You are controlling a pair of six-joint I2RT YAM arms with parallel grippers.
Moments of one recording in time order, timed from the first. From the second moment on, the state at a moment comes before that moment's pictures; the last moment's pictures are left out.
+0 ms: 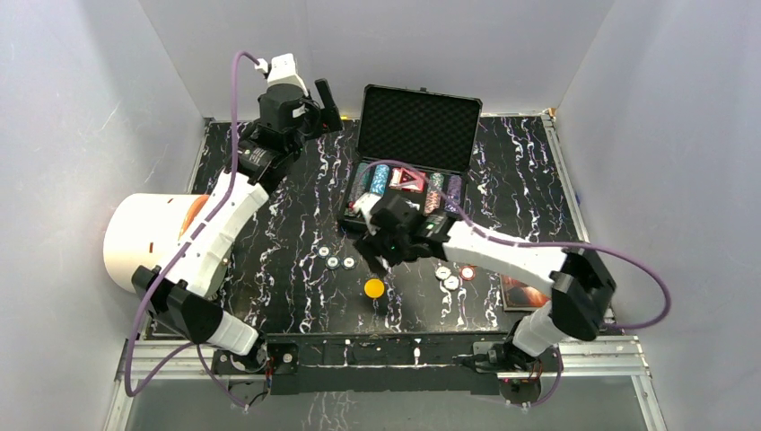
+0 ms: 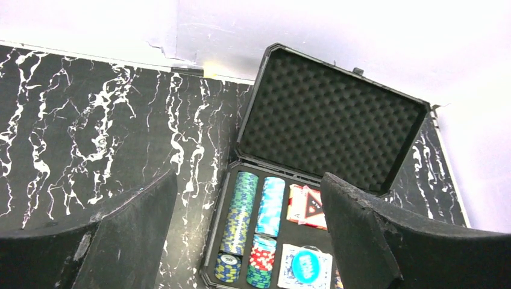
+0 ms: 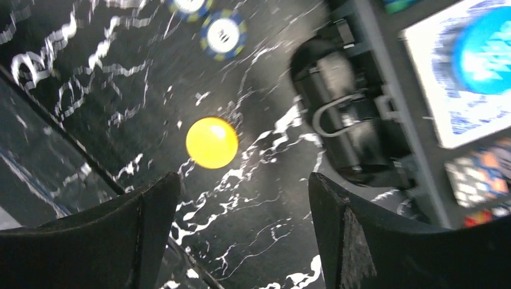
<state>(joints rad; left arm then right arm) -0.49 1.49 1.63 -0.45 -0.38 -0.40 0.98 1.47 1.15 -0.57 0.02 0.14</state>
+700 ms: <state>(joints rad) -0.47 1.47 1.58 -0.50 -0.37 -0.42 1.12 1.87 1.29 -0.70 -0.06 0.08</state>
